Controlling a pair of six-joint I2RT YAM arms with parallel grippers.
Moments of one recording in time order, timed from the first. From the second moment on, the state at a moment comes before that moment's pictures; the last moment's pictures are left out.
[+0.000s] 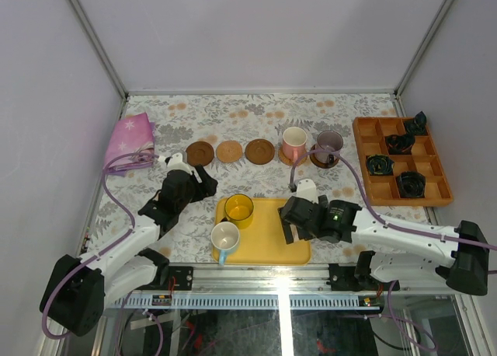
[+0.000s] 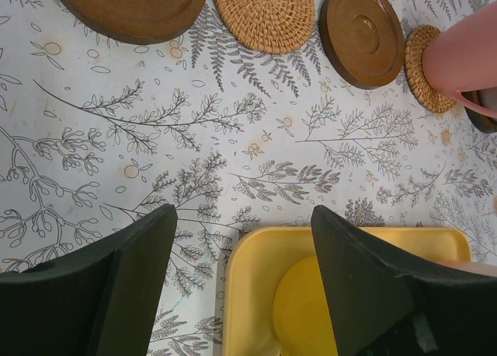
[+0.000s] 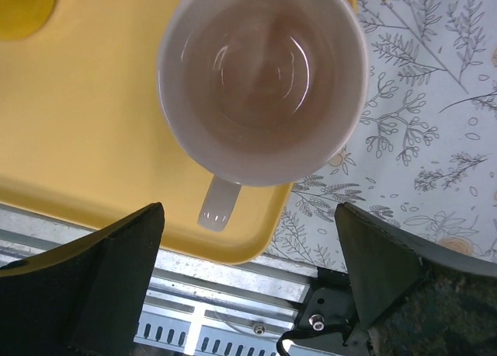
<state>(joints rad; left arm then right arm) -0.45 0.97 0.39 0.06 -0.14 -0.65 1.17 1.11 0.83 -0.91 0.40 0.79</state>
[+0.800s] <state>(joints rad) -0.45 0.96 0.38 0.05 -0.15 -0.65 1.17 1.30 0.76 -0.71 0.44 0.86</state>
